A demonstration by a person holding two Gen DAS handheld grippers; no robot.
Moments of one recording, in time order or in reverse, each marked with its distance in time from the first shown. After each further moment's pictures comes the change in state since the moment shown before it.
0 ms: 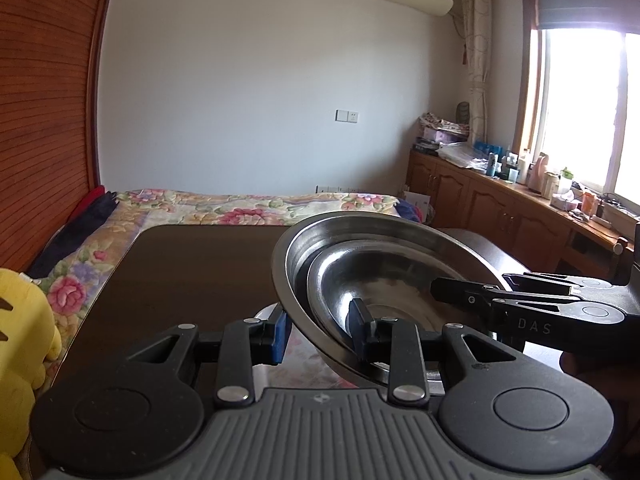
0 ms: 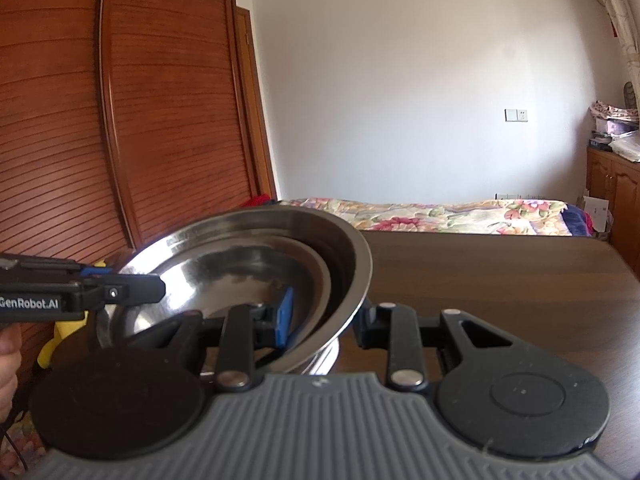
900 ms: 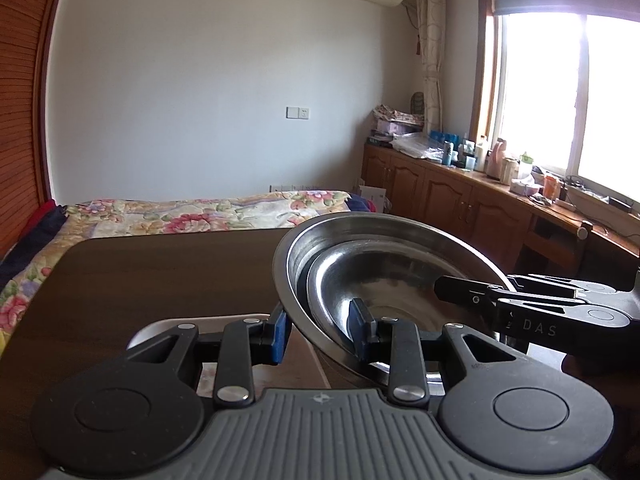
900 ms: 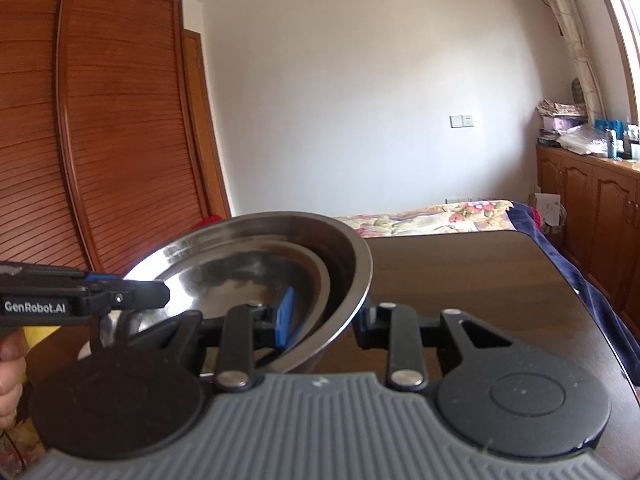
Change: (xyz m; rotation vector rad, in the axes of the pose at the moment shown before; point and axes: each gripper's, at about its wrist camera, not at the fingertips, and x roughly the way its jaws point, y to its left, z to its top) left arm 0.023 -0.060 0.002 0.065 -0.004 -0.116; right arm -0.039 -0.055 -0.008 0.064 -0.064 -0.118
